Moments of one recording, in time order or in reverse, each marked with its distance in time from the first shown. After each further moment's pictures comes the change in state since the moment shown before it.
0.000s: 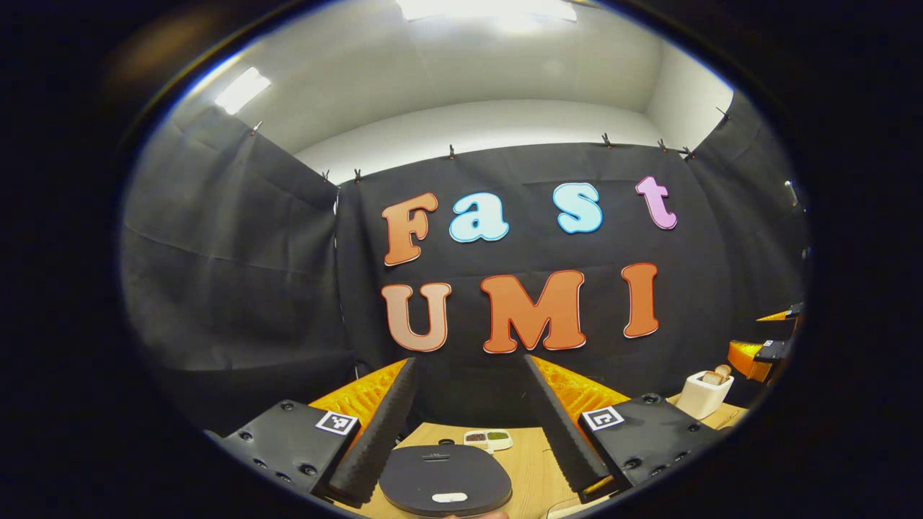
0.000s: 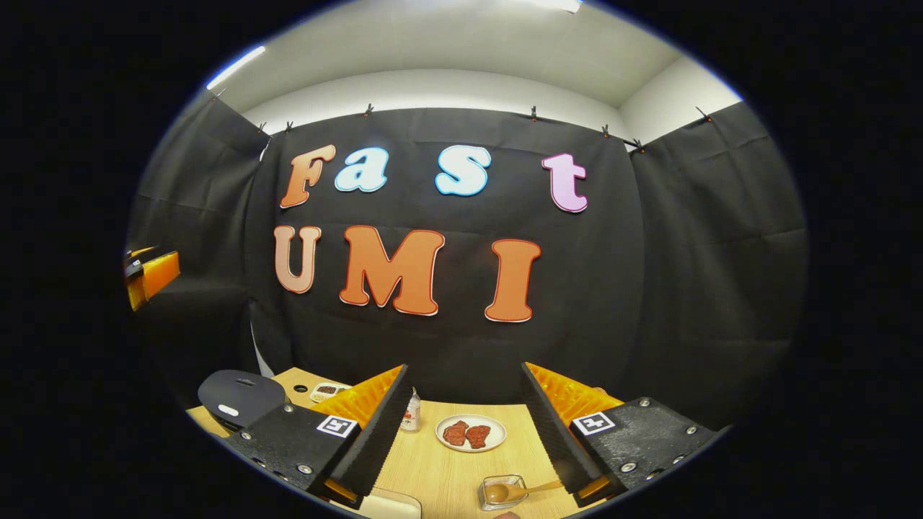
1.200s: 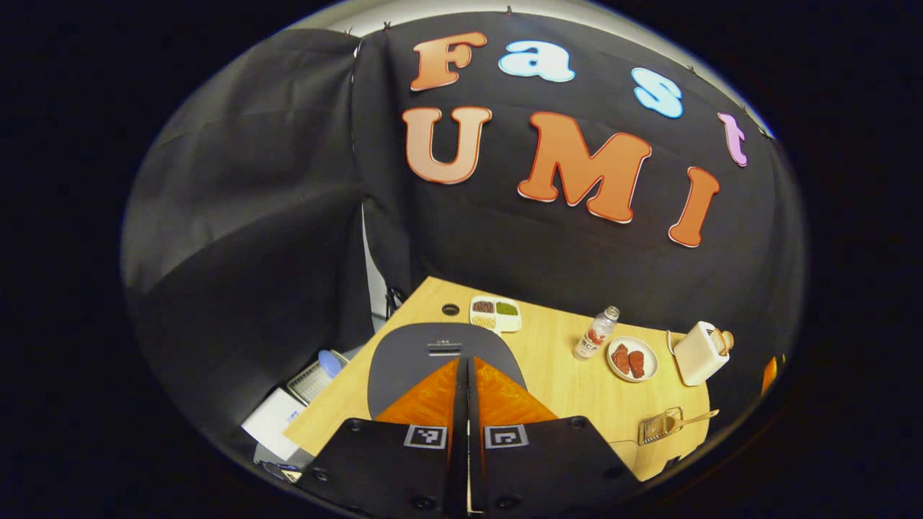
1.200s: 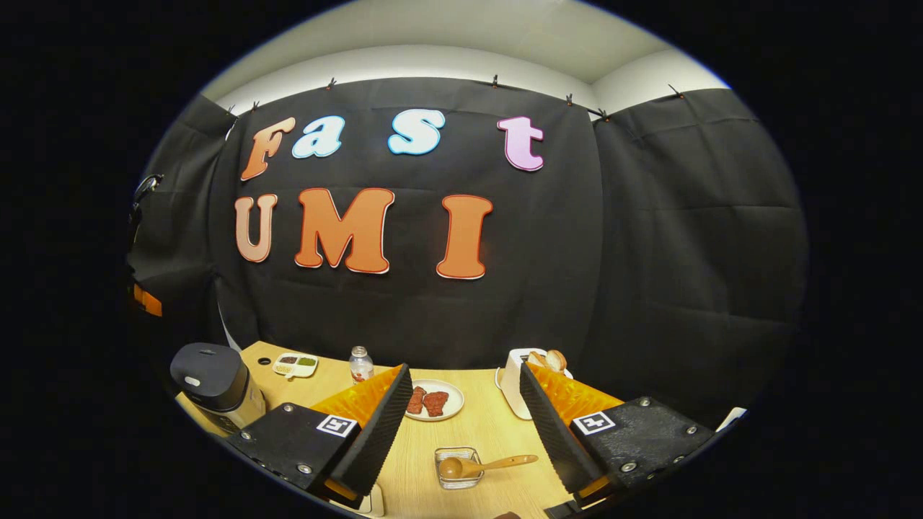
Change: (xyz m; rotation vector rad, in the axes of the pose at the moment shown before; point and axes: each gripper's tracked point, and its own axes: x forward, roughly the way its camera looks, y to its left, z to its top) left arm 0.038 0.027 -0.179 -0.212 0.794 0.034; right arm -0.015 -0.077 -0.065 0.002 0.143 -0.138
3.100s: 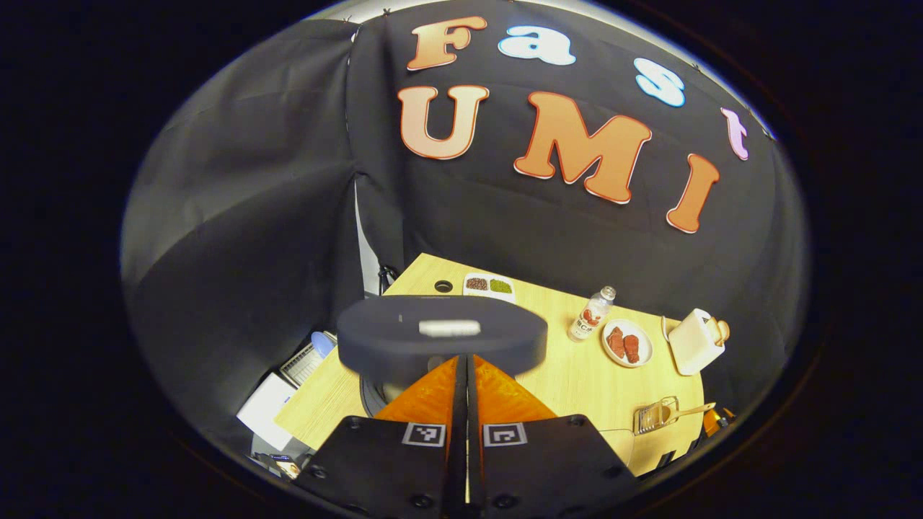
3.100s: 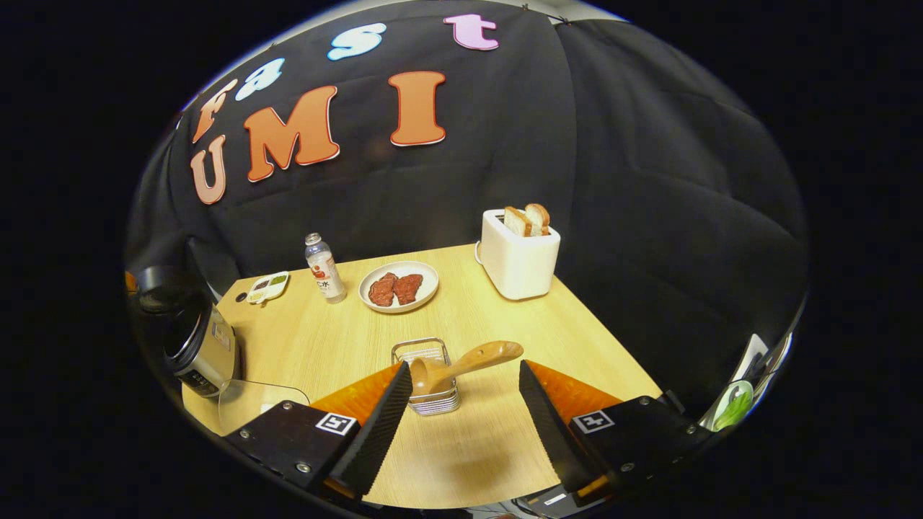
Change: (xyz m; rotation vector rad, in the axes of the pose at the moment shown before) left arm -0.012 -0.006 -0.018 0.016 -0.030 -0.011; right arm 0.007 -0.036 -0.197 0.148 0.504 -0.017
